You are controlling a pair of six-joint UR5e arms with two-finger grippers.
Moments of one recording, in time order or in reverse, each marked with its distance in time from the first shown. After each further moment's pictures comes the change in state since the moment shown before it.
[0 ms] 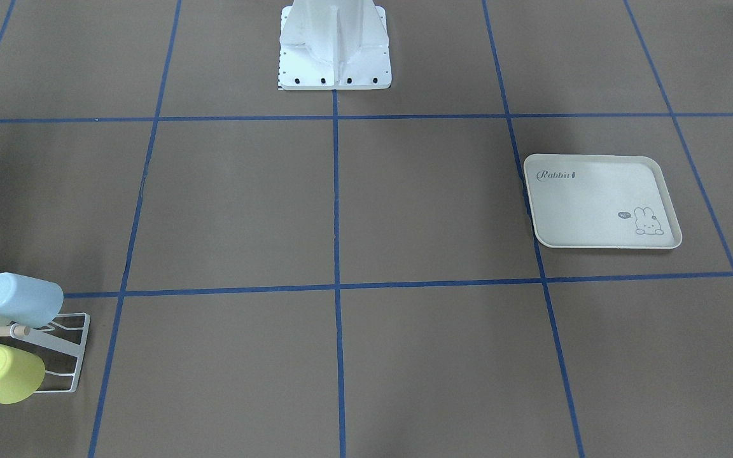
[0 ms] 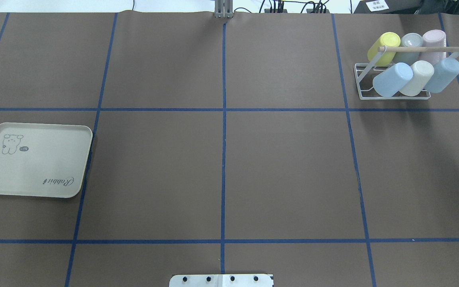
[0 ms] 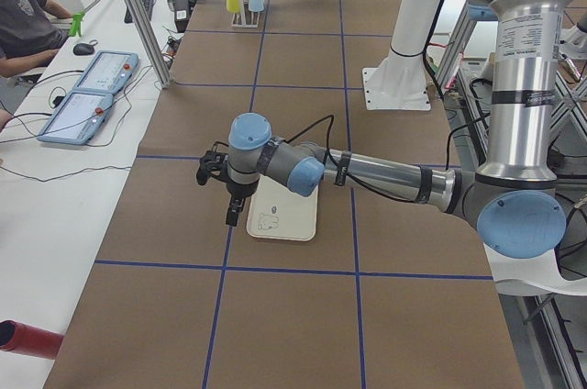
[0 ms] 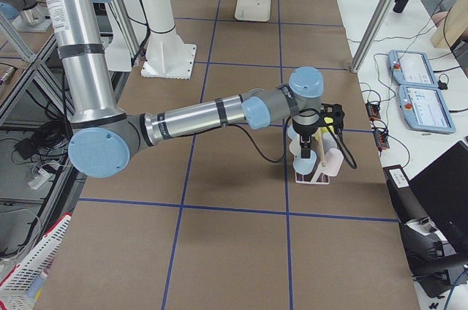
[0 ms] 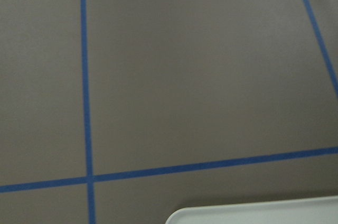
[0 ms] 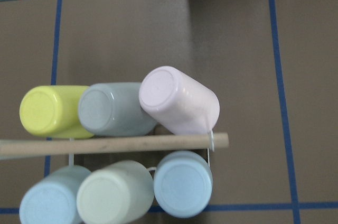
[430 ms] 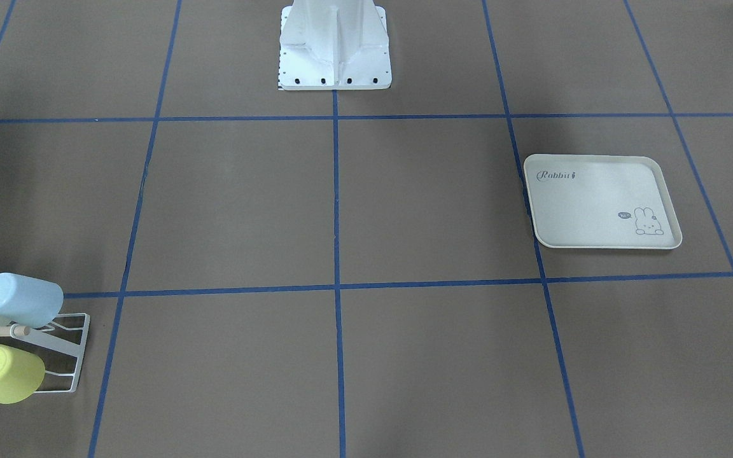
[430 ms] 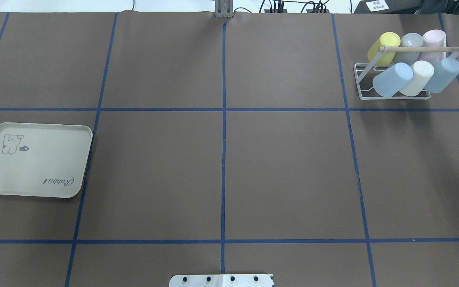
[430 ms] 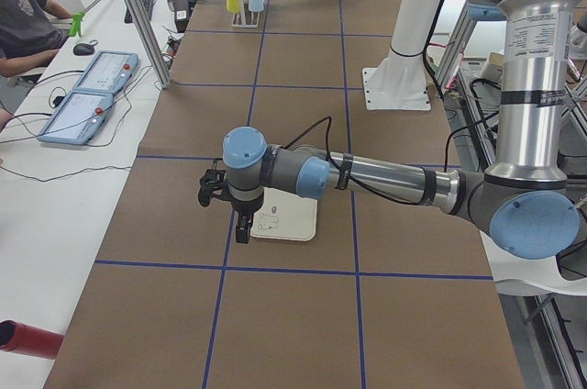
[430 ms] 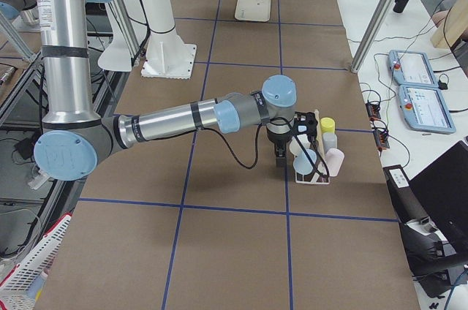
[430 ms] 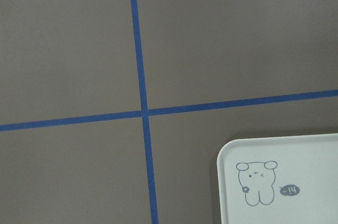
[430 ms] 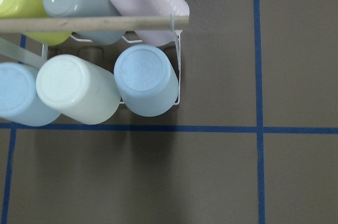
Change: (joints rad) left arm -0.075 0.004 0.004 0.183 -0.082 0.093; right arm -0.001 -0.104 0.085 -0.121 0.001 -0.184
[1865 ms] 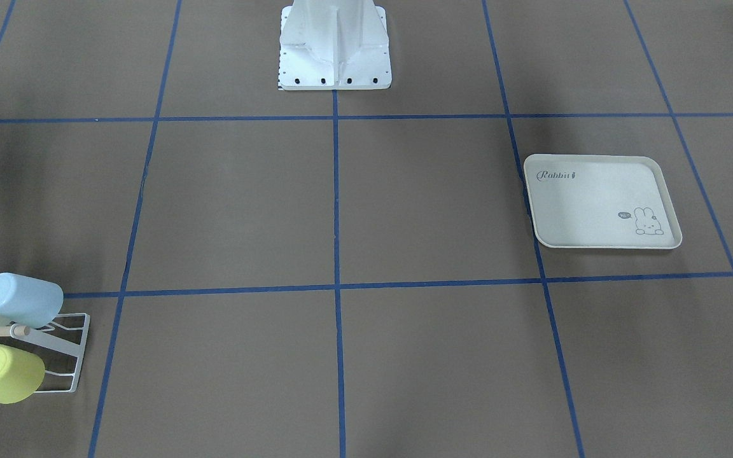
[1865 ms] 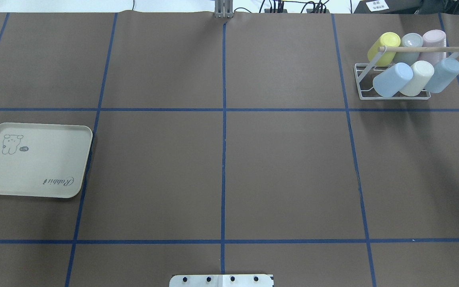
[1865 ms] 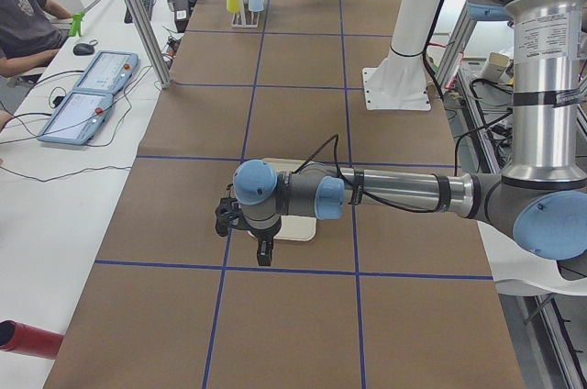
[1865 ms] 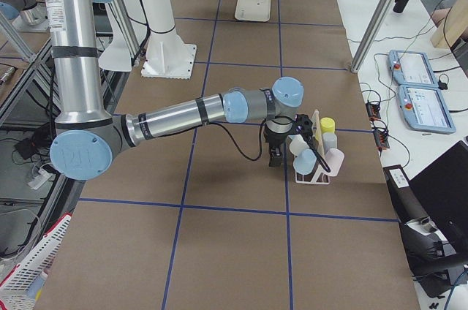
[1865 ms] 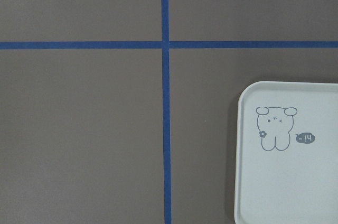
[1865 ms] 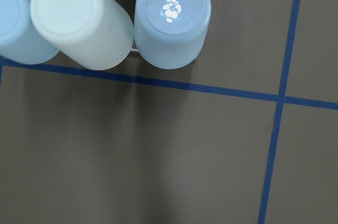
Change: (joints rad) left arm -0.021 0.068 0.030 0.035 -0.065 0.080; right arm -0.086 0.042 -0.021 -0.159 -0.017 -0.129
